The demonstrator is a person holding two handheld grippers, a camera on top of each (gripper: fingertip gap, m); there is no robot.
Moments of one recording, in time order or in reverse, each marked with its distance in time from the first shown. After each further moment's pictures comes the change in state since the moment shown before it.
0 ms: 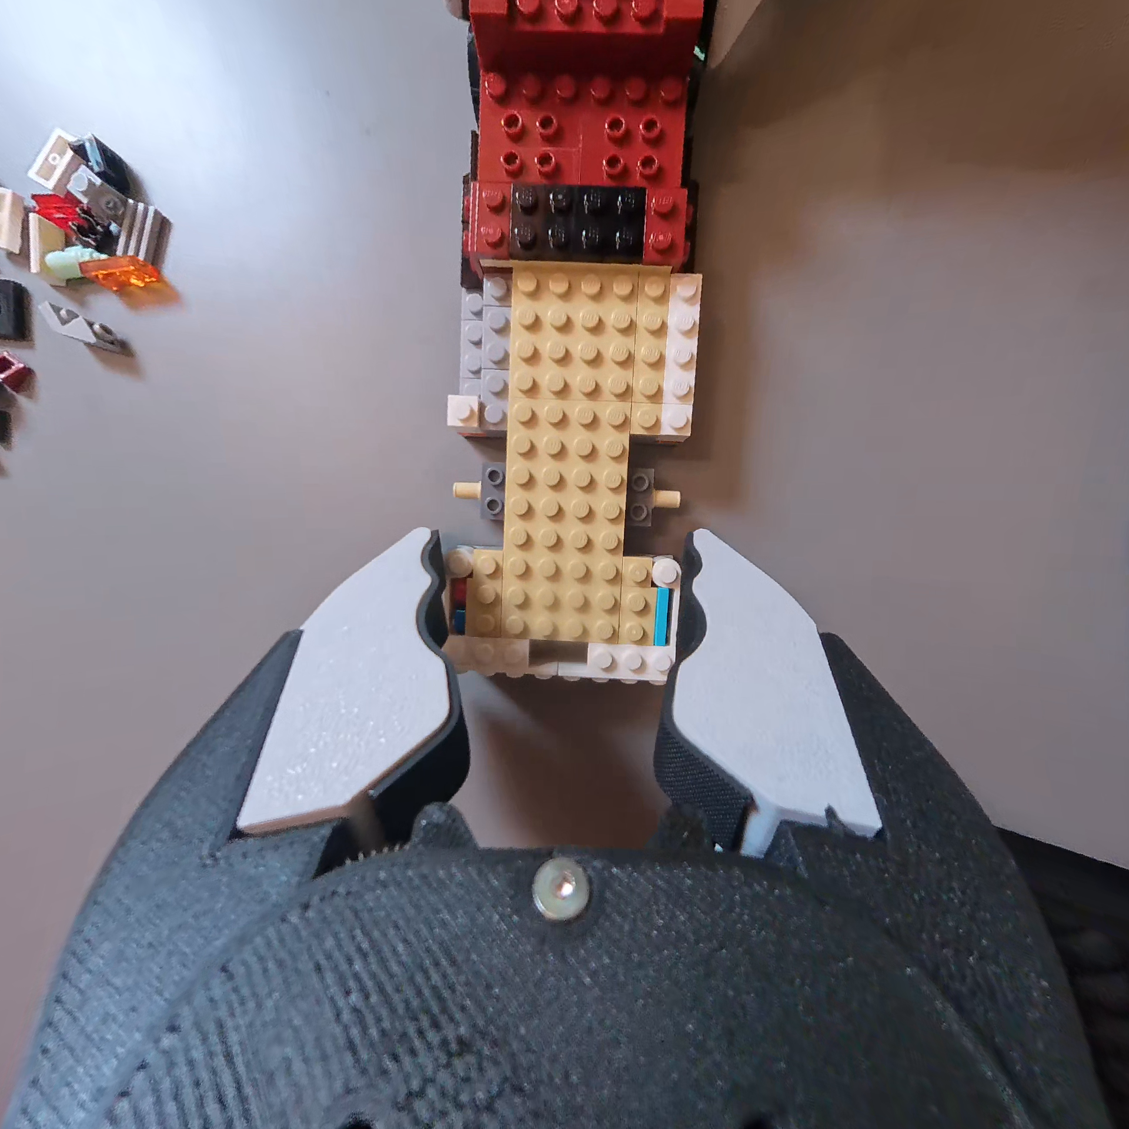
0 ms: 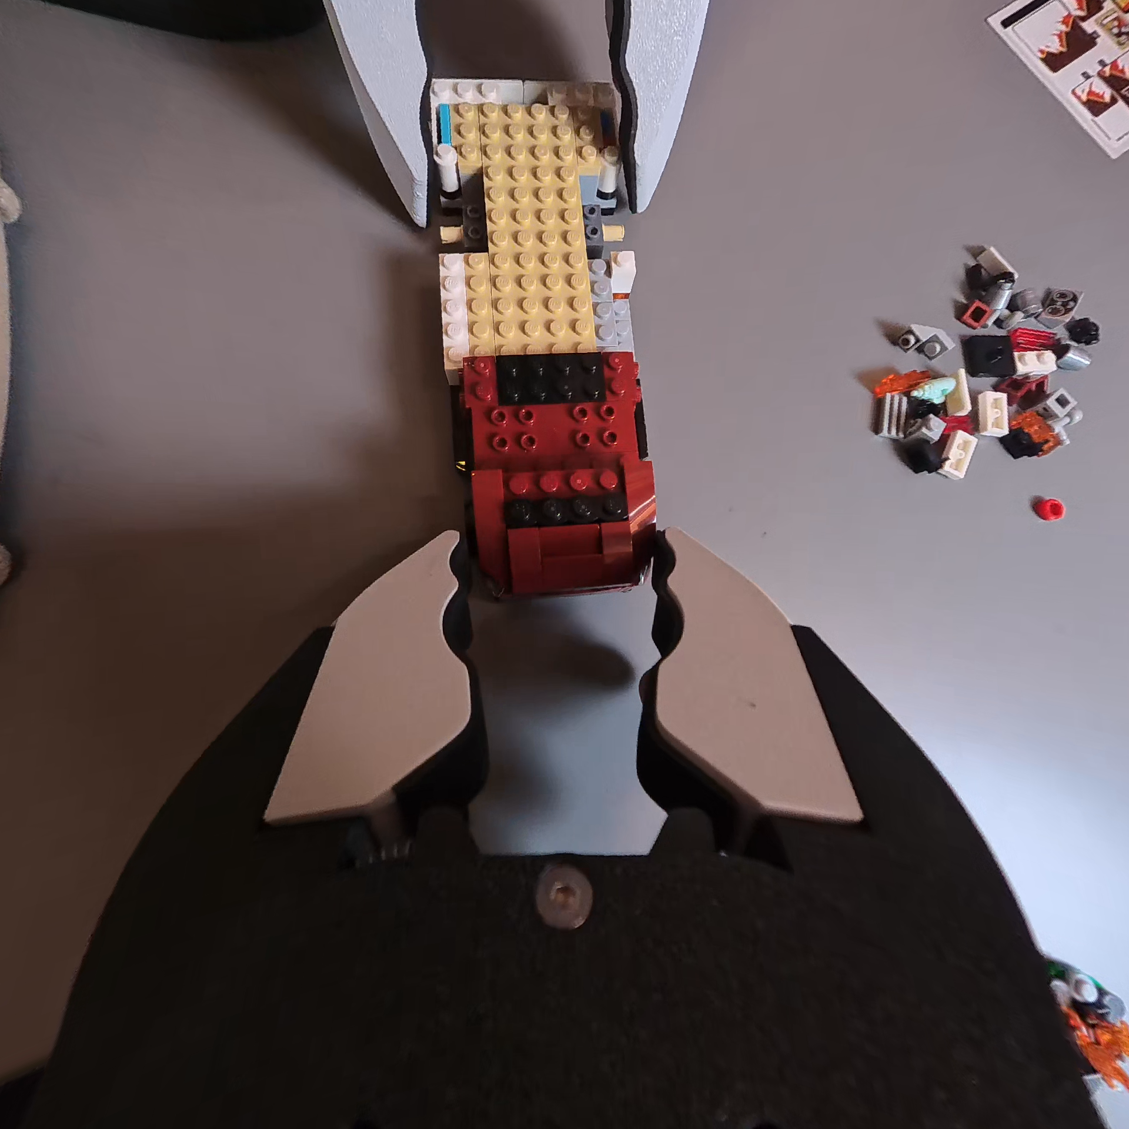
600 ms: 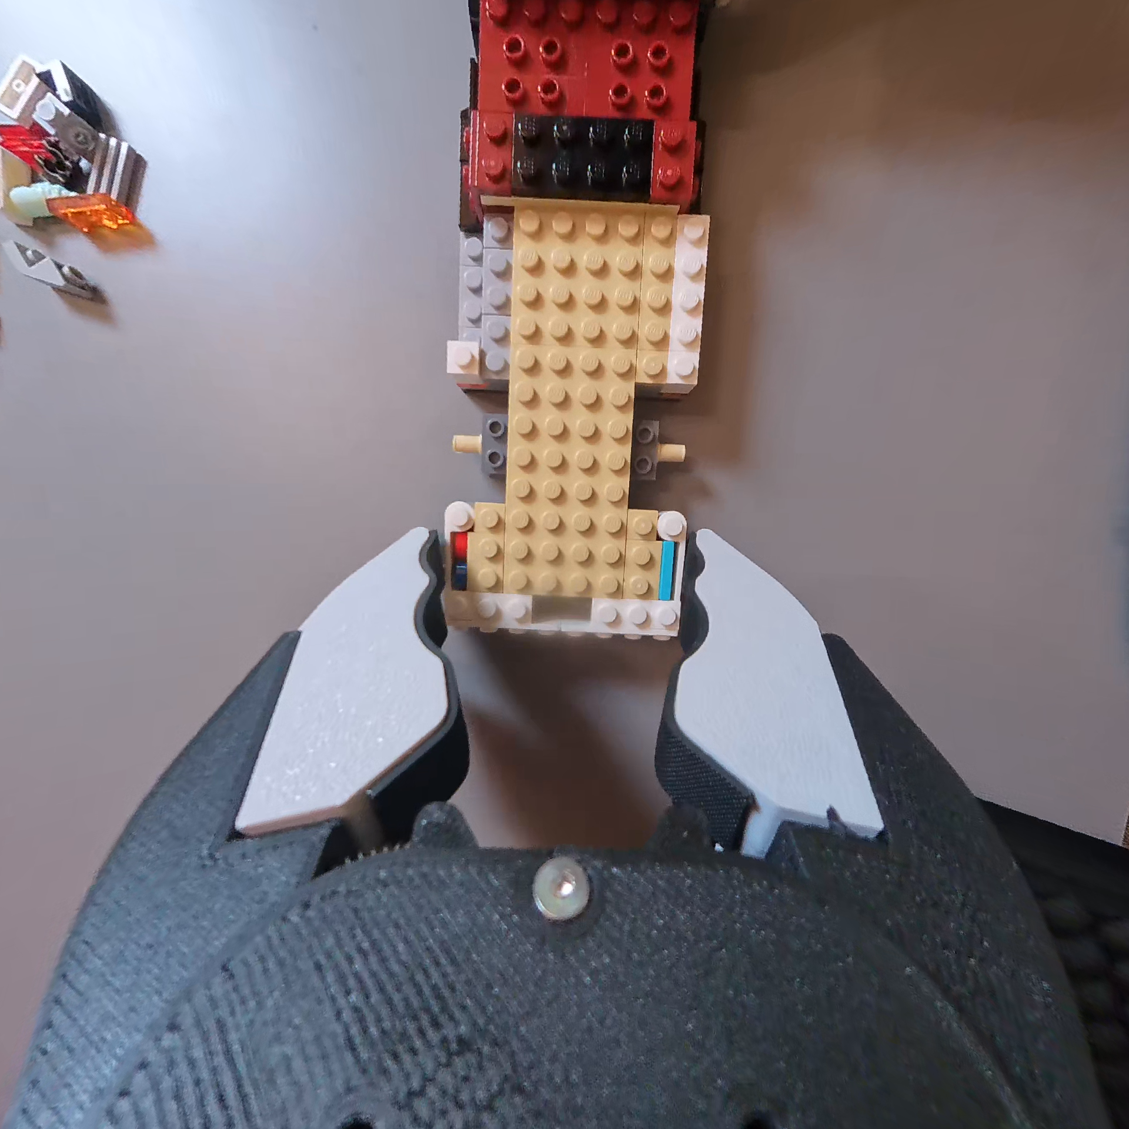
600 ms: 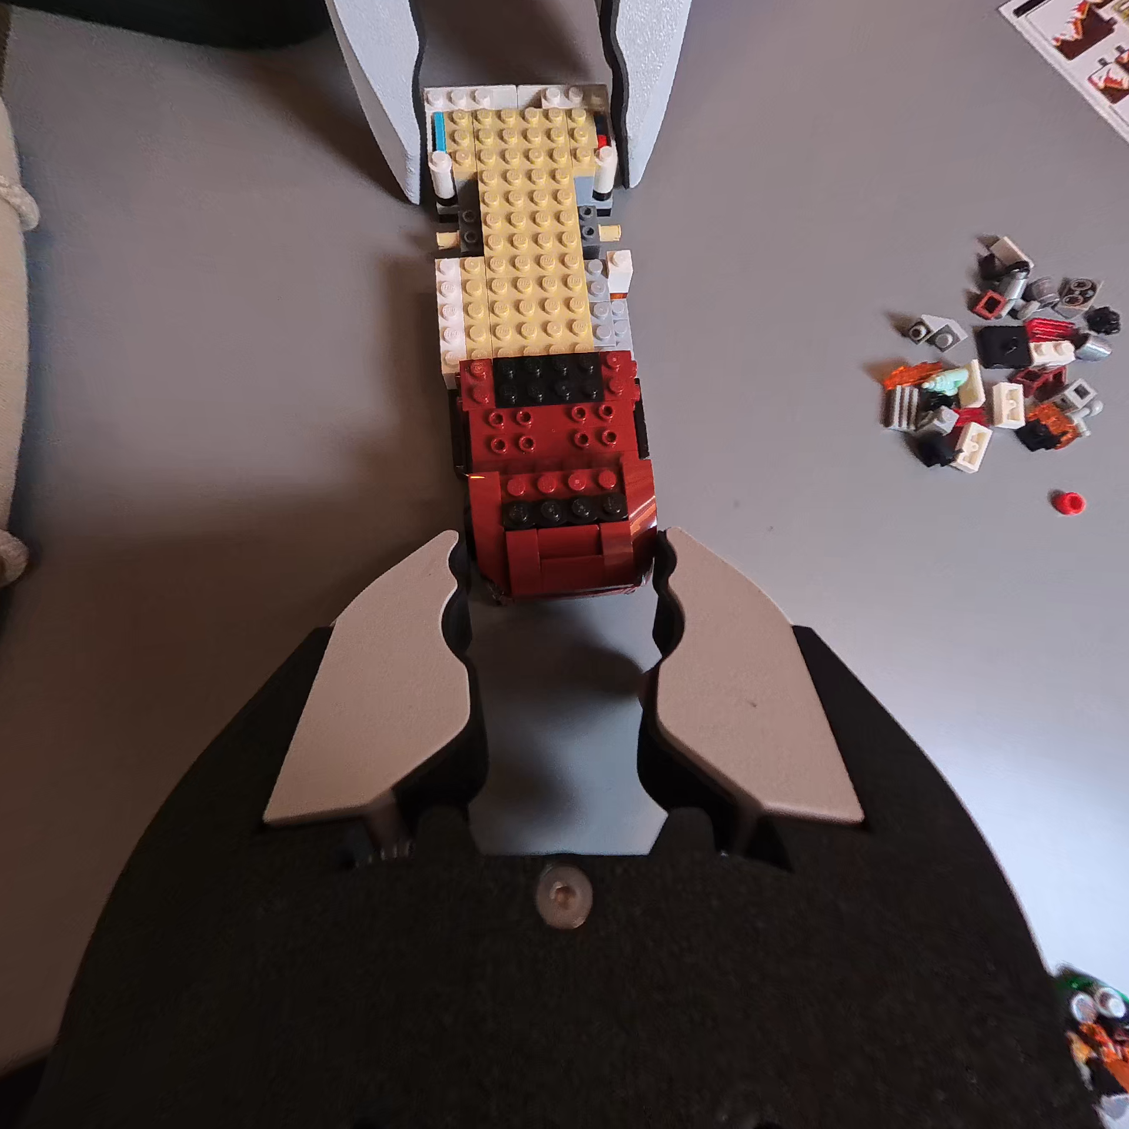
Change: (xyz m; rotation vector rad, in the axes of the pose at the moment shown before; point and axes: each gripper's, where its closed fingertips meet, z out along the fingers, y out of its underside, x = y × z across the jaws) left arm 0.003 0.010 -0.003 -0.021 0.011 -0.027; right arm -0.001 0.002 0.000 0.011 -0.021 0.012
